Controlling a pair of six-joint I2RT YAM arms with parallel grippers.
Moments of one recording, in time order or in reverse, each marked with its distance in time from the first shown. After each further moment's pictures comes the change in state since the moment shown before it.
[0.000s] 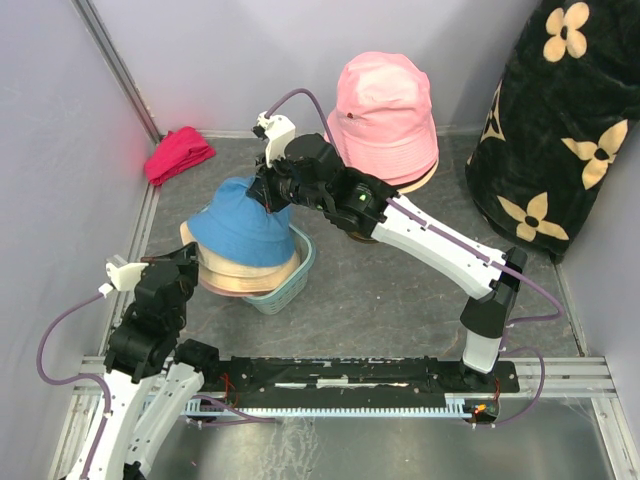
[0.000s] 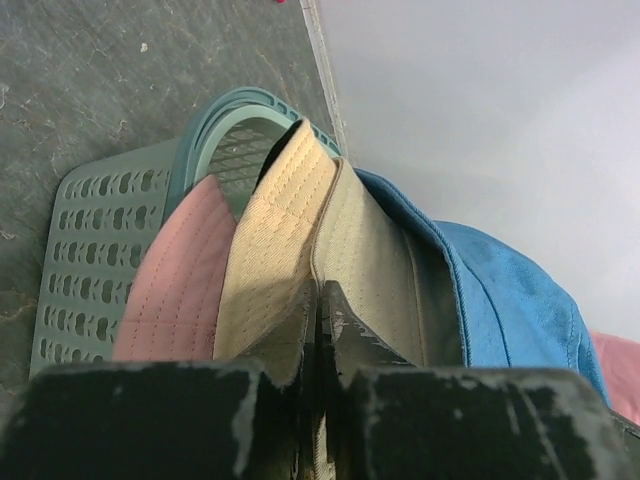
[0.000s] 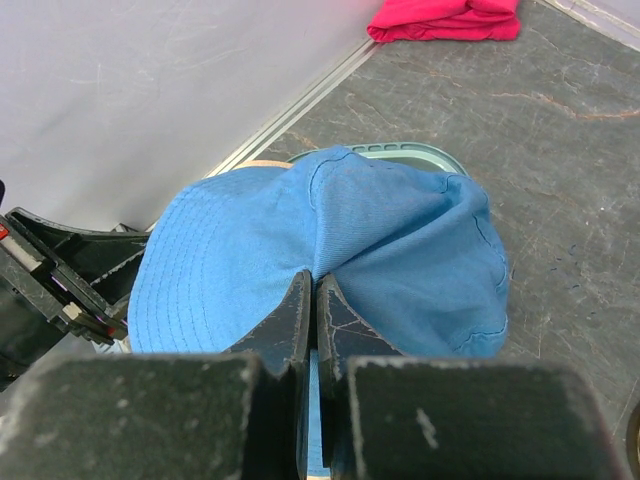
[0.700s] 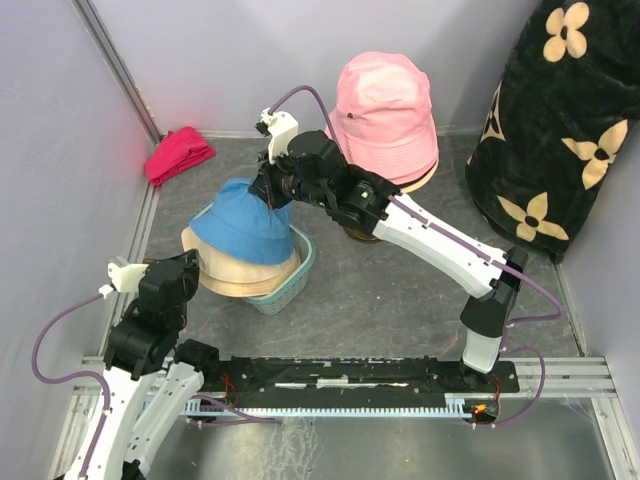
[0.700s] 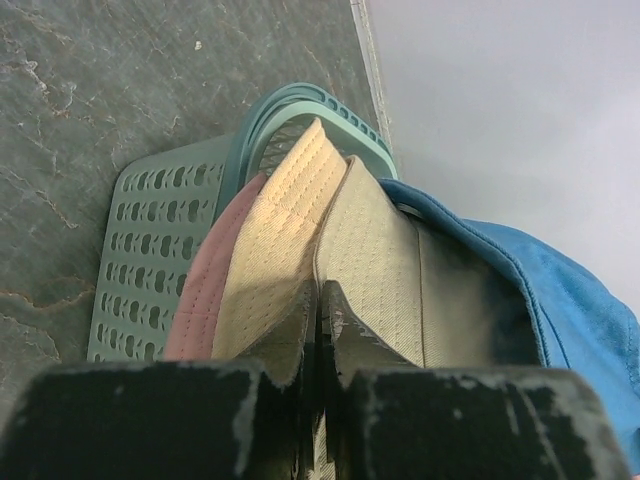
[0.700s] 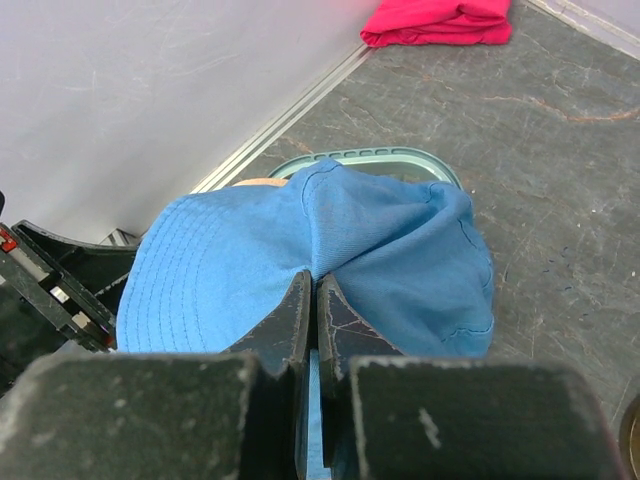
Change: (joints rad) left arm 0.000 0.026 0.019 -0.094 -0.008 0.000; right arm -0.020 0.000 0.001 0.001 -0.003 0.000
